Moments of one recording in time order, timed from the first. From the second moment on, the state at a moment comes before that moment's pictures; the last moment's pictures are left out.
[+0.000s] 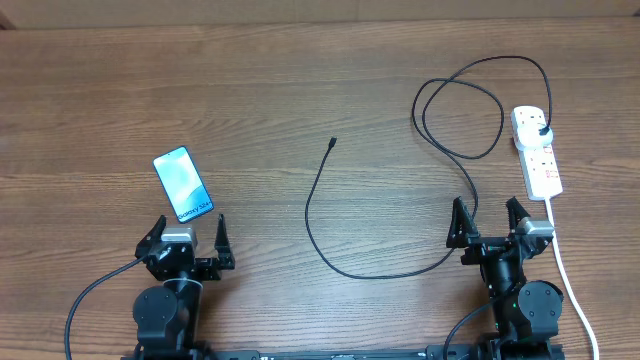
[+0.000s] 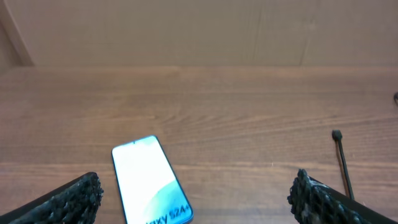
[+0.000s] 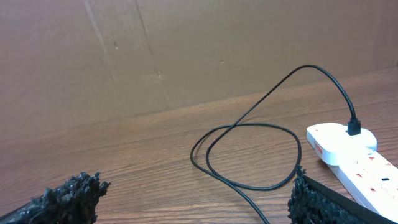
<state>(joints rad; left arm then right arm) 0.01 0.02 0.10 -0.27 0.00 -0.02 0.03 0.01 0.02 -0.04 -0.04 0.23</state>
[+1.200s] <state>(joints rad) 0.01 0.80 0.84 -0.67 0.30 -0.23 0.03 0.01 0.02 -0.03 -0.04 0.23</state>
